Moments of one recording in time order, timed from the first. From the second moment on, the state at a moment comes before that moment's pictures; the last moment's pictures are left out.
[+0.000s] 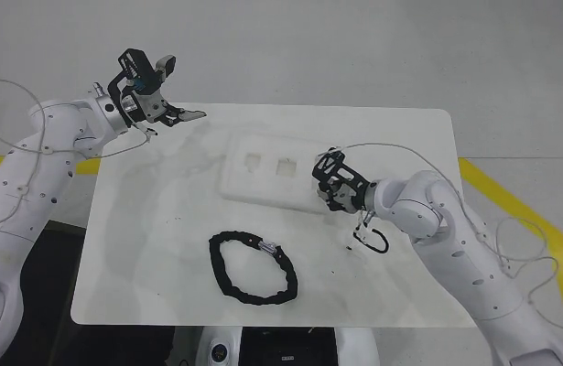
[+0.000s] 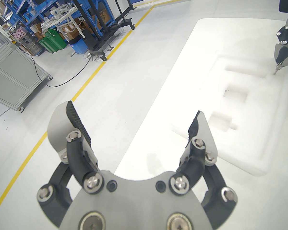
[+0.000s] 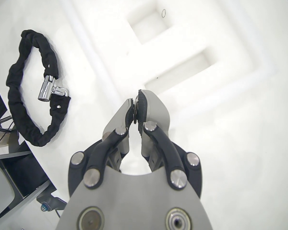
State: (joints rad) left arm 0.40 -0.78 -0.71 -1.06 1.20 -0.72 0.41; right arm -0.92 -1.07 1.01 -1.73 -0.79 -0.33 1.03
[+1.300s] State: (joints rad) left arm 0.40 -0.78 -0.71 -1.06 1.20 -0.72 0.41; right arm -0.88 -1.06 1.01 -1.72 -1.13 -0.38 1.05
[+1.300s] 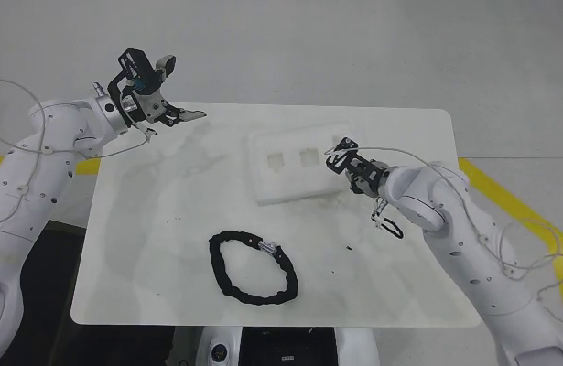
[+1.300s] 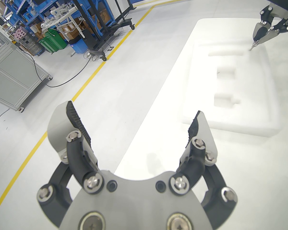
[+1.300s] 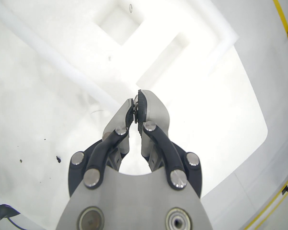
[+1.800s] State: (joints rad) left arm 0.40 -0.78 -0.71 -1.06 1.20 -0.72 0.41; right arm -0.83 -1.07 1.03 -1.71 -1.09 -0.37 1.08
